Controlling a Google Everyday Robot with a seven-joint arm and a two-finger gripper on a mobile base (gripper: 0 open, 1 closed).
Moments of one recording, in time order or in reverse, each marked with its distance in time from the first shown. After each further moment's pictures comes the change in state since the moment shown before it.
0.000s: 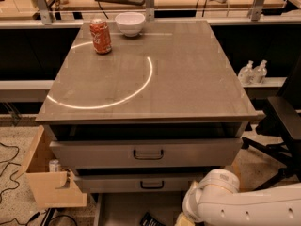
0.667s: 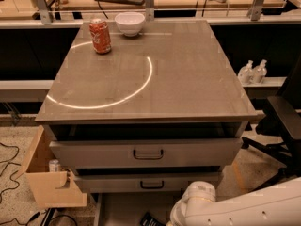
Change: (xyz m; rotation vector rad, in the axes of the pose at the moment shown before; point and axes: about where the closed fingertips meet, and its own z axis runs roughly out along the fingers) arm 0.000 0.039 0.097 -0.093 0.016 0.132
